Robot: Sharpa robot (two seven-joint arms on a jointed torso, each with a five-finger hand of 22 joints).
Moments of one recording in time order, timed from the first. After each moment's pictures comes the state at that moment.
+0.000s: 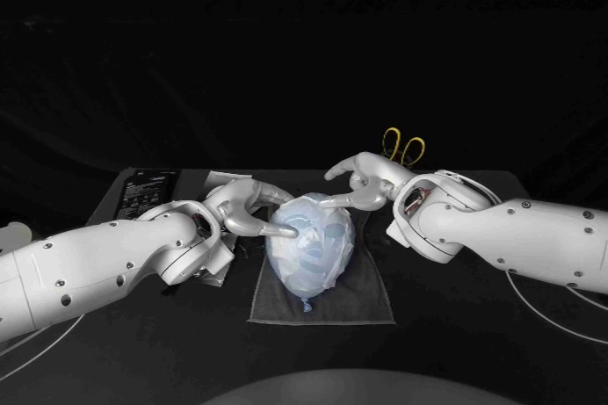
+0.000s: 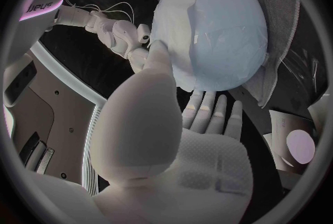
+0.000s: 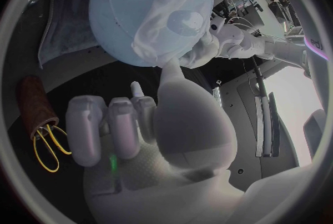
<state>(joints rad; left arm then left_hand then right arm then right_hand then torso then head) 1.15 -0.84 -0.11 1.57 -0.75 -0.27 0.12 1.55 -0.26 -0.10 0.30 0.06 0.67 0.18 0.15 0.27 0.66 0.21 0.19 0.06 0.37 0.20 0.23 0.05 0.07 0.29 0.29 0.04 0.19 1.25 -0.80 -0.15 1.66 -1.17 -0.47 -0.23 1.41 -0.03 -0.15 0.28 0.05 0.72 0.17 0.16 0.24 1.46 0.08 1.52 1.31 1.47 0.01 1.57 1.31 0.01 1.47 0.11 1.50 1.31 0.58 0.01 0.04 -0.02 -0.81</state>
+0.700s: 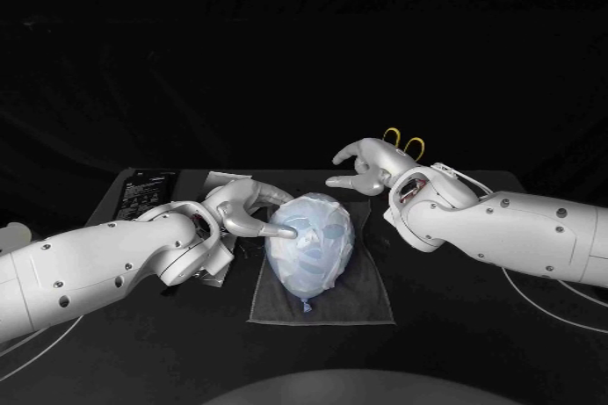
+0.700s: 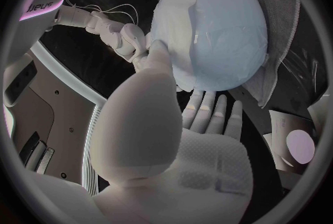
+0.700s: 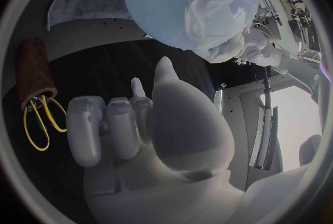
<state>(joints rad) 1.15 -0.84 -0.11 1.57 -0.75 -0.27 0.12 1.55 -0.26 -0.10 0.30 0.06 0.67 0.18 0.15 0.27 0.67 0.21 0.19 0.06 0.37 0.20 0.23 0.05 0.07 0.29 0.29 0.04 0.19 1.25 -0.74 -0.15 1.55 -1.33 -0.60 -0.30 1.45 0.06 -0.10 0.28 0.05 0.80 0.17 0.20 0.26 1.46 0.09 1.53 1.31 1.46 0.01 1.57 1.31 0.01 1.46 0.11 1.52 1.31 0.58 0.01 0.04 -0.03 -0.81</state>
